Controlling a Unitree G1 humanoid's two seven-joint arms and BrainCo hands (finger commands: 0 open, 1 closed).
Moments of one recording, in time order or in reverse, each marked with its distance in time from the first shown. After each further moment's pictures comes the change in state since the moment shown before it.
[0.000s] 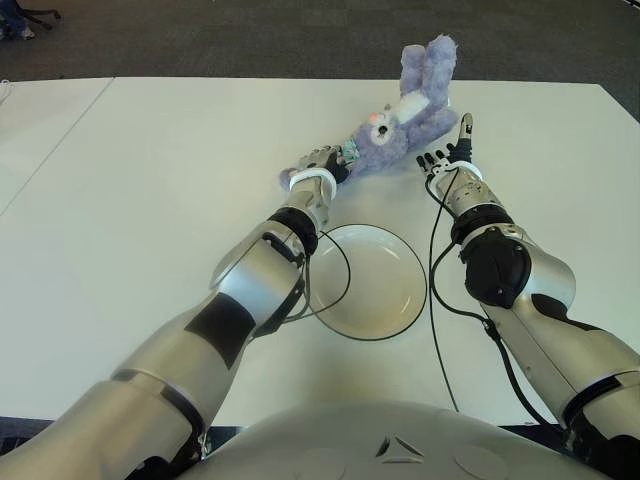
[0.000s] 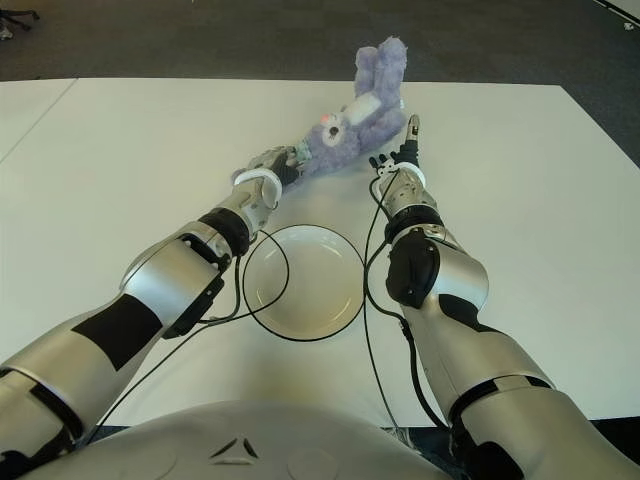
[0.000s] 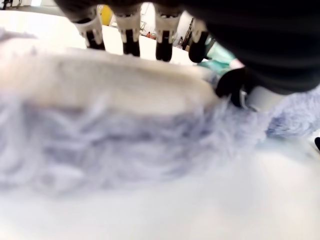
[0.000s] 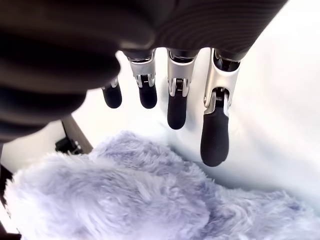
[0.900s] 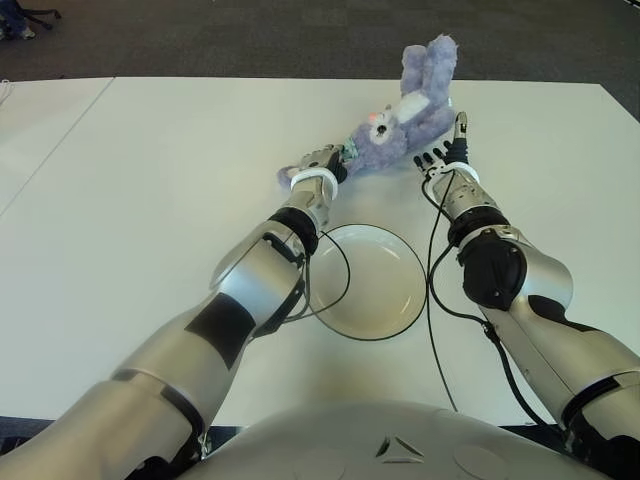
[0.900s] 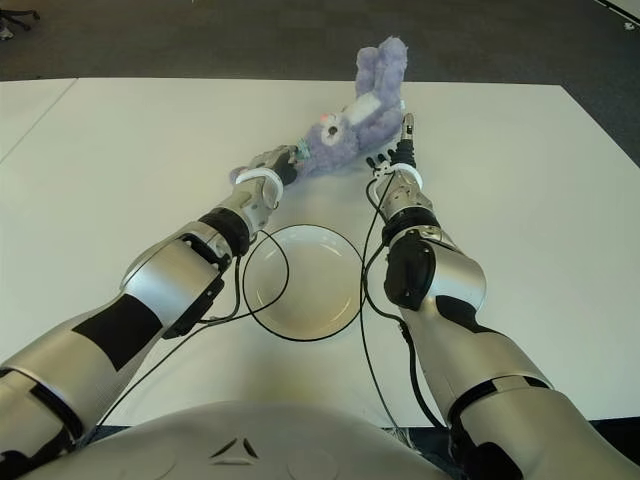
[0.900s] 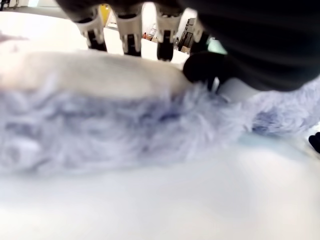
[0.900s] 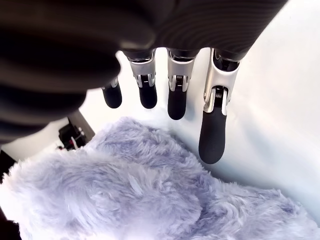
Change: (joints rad) left arm 0.000 0.000 -0.023 -0.002 0.018 -0.012 0.000; right arm 0.001 0.008 0.055 0.010 -0.044 -0.028 0.011
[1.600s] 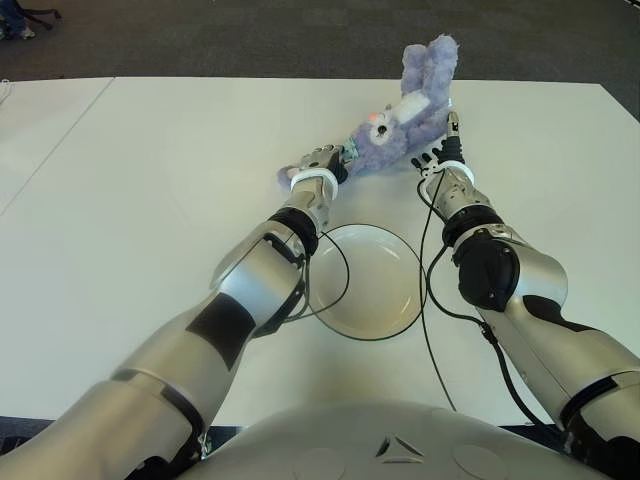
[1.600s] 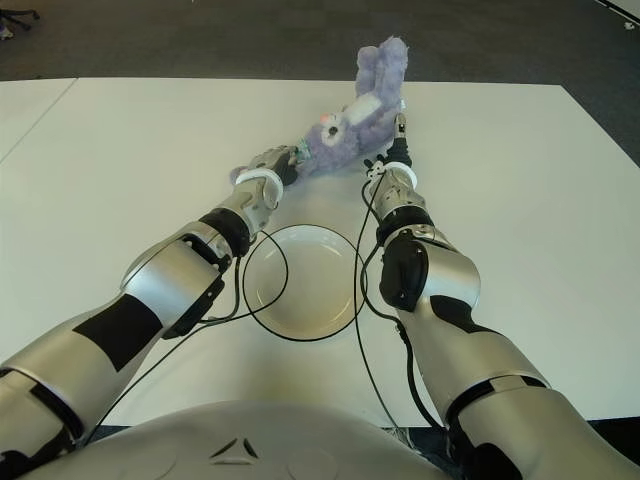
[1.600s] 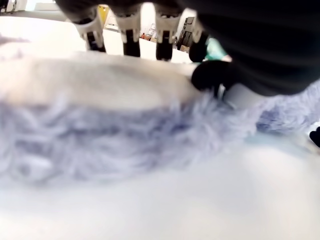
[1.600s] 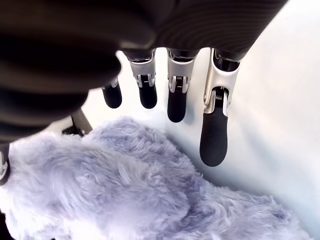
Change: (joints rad) left arm 0.000 0.000 -0.014 0.000 0.006 0.003 0.000; right arm -0.007 0.013 0.072 0.005 -0.073 -0.014 -0.051
